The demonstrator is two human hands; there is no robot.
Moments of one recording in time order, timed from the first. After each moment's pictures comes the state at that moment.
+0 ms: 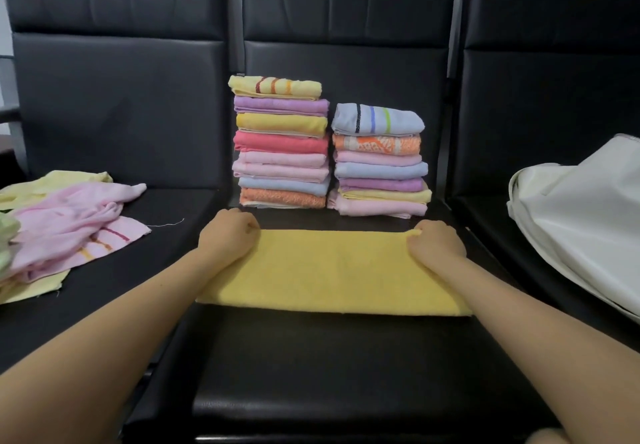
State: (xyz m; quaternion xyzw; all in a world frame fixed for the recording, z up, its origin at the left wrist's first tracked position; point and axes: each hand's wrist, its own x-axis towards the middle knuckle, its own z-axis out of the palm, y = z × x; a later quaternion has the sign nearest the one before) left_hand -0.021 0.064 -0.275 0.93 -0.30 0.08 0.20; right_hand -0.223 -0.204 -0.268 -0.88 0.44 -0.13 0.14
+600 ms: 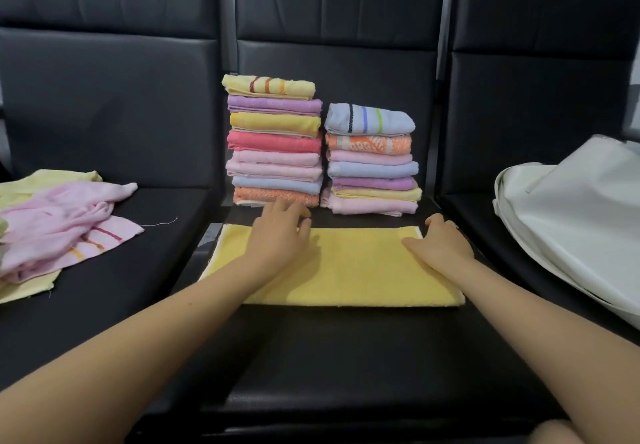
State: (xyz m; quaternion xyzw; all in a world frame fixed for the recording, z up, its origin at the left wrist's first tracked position) left_hand -0.104 0.018 -0.258 0.87 -0.39 0.13 0.28; right_hand -0.250 -0.206 -0.265 -0.87 0.45 -0.14 0.15
